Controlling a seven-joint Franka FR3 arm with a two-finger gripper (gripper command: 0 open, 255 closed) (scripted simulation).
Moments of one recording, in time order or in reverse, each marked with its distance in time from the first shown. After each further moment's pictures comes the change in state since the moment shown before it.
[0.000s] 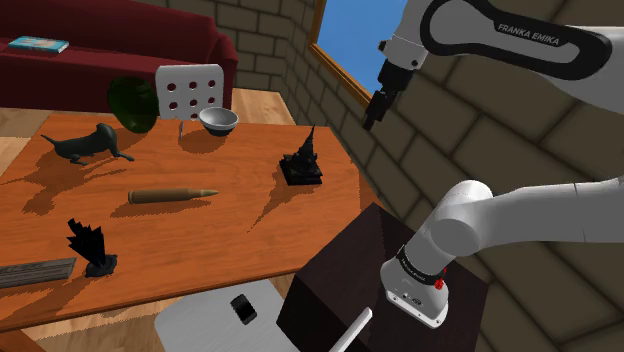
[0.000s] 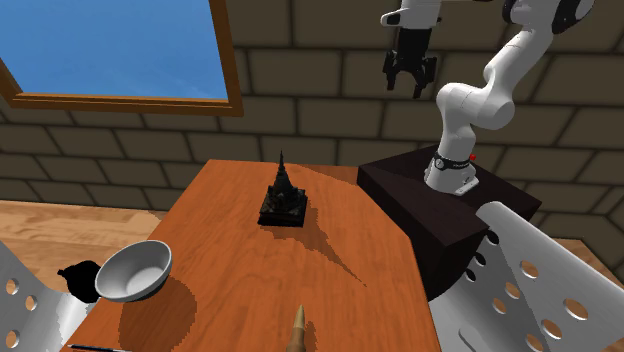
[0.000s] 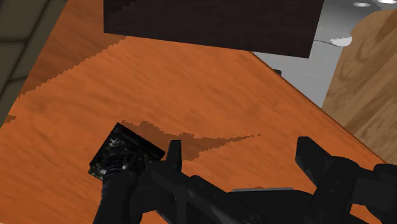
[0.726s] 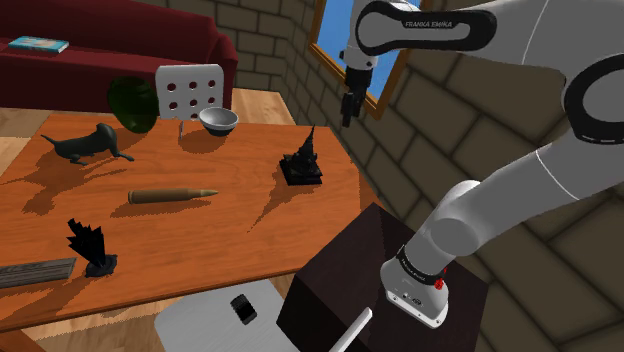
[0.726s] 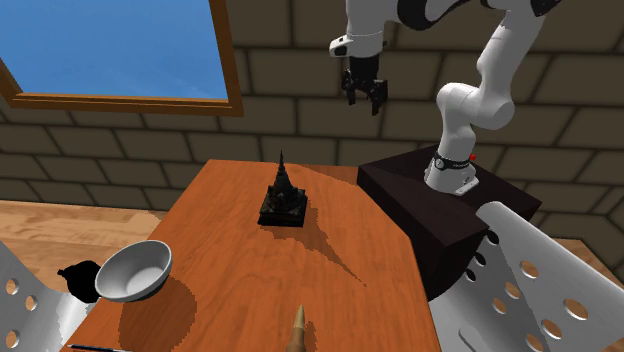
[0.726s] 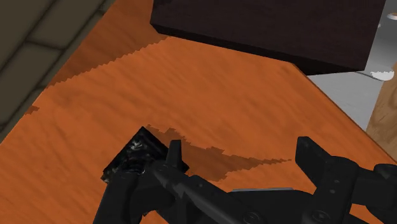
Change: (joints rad) arm -0.010 0.444 -0.043 0.231 -0.121 0.035 -0.130
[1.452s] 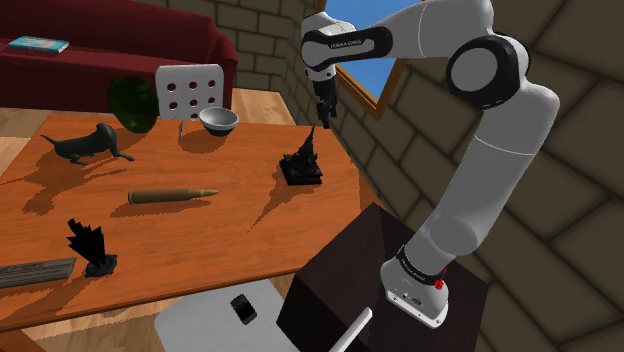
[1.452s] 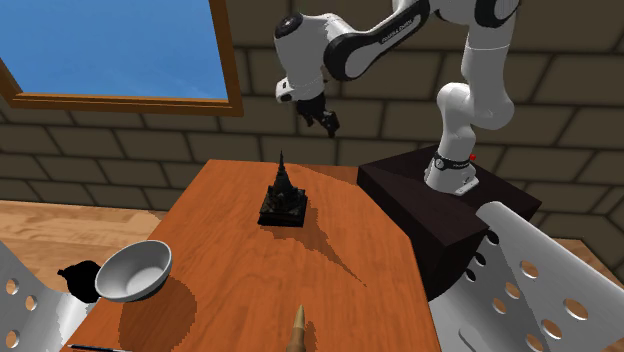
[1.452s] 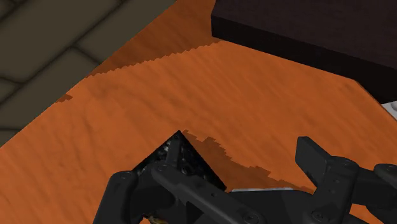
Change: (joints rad) arm -0.017 0.540 -0.021 0.403 -0.135 -0.059 -0.133
